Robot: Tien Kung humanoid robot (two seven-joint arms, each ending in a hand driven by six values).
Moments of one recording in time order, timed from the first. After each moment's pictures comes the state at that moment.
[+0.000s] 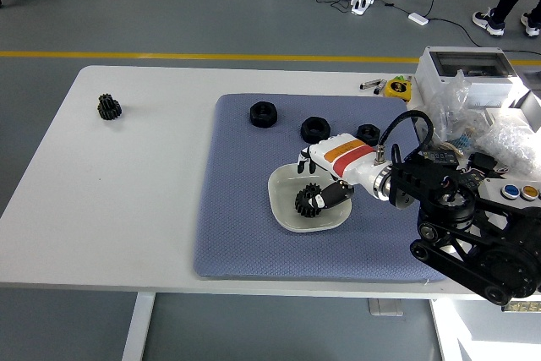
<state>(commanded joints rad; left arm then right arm) -0.15 0.15 -0.33 -0.25 0.99 0.09 0.18 0.85 -0.30 0.41 1.24 -1.89 -0.09 -0.16</state>
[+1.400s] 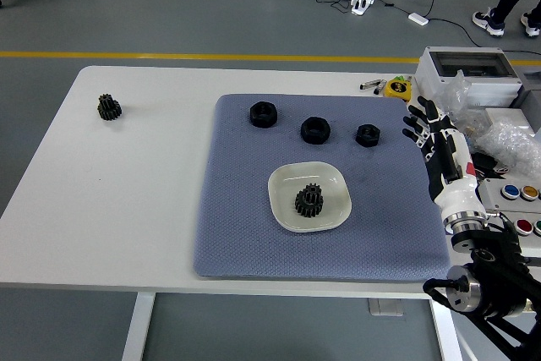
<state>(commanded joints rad) -0.14 0.14 -0.35 -0.25 1.02 0.09 0.18 0.34 -0.32 0.80 1.40 -0.53 -0.61 0.46</state>
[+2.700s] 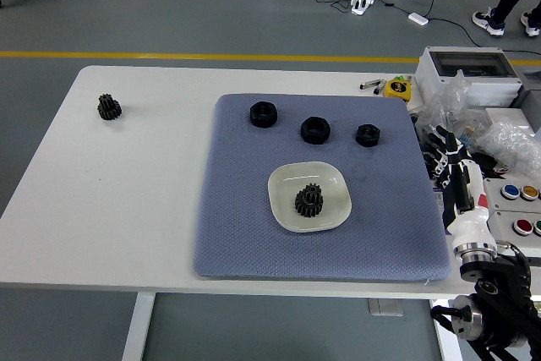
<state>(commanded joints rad) -0.16 0.14 -0.35 -0.25 1.03 0.09 0.18 0.20 -0.22 0.95 1.33 -0.71 -0.54 0.46</state>
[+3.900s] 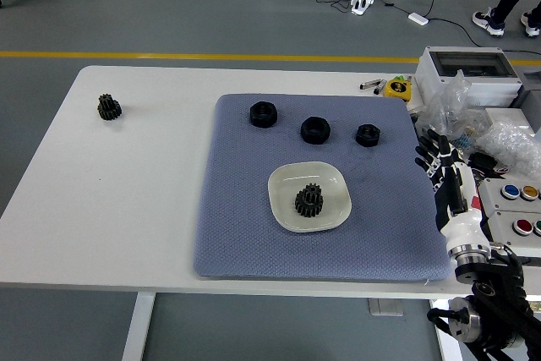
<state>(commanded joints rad) -0.15 0.14 -0.36 -0.25 1.04 0.09 0.19 0.21 -0.21 0.94 1.33 -0.71 -0.49 0.44</state>
